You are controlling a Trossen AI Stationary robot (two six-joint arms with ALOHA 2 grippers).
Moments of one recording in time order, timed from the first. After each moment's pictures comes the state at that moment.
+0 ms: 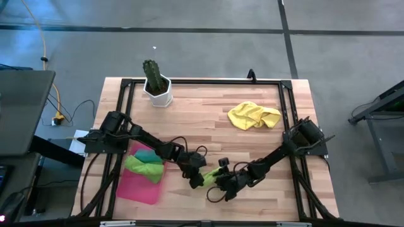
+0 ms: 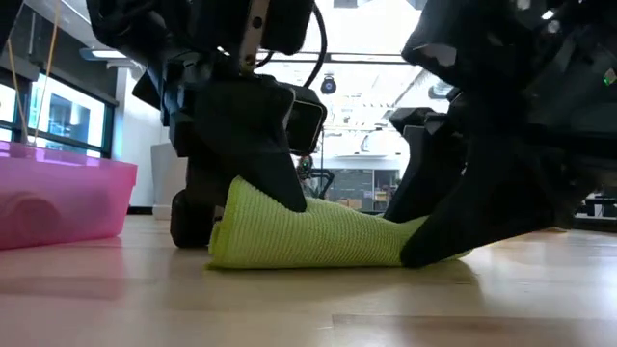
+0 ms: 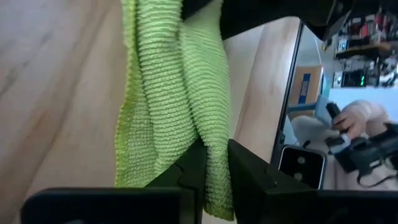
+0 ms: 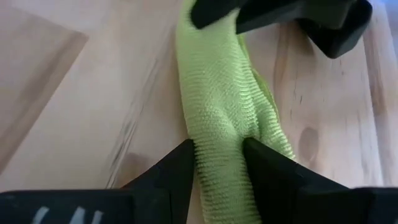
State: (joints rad) left arm -0.20 2.01 0.97 0.30 0.39 -1.03; right arm 0.57 1.95 0.97 0.09 0.41 0.06
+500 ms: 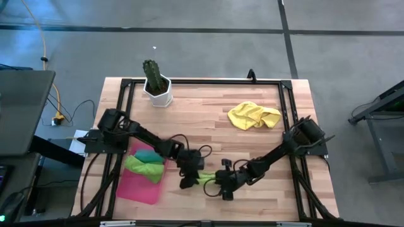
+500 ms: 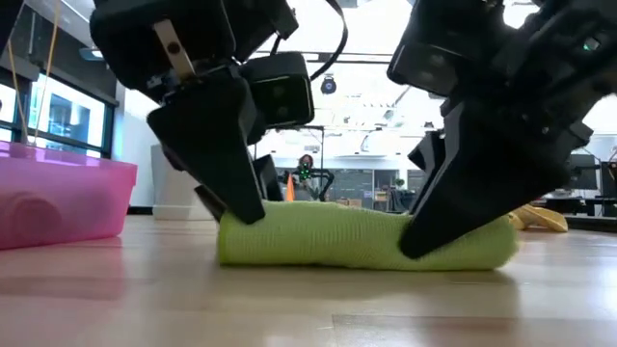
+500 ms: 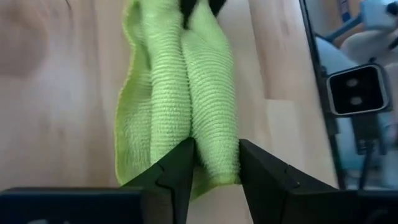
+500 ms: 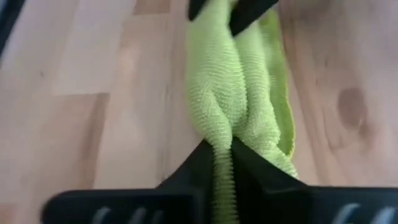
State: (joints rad) left arm -0.15 1.95 0.97 0.13 0.39 -0.44; right arm 0.56 1.94 0.97 0.08 0.26 0.49
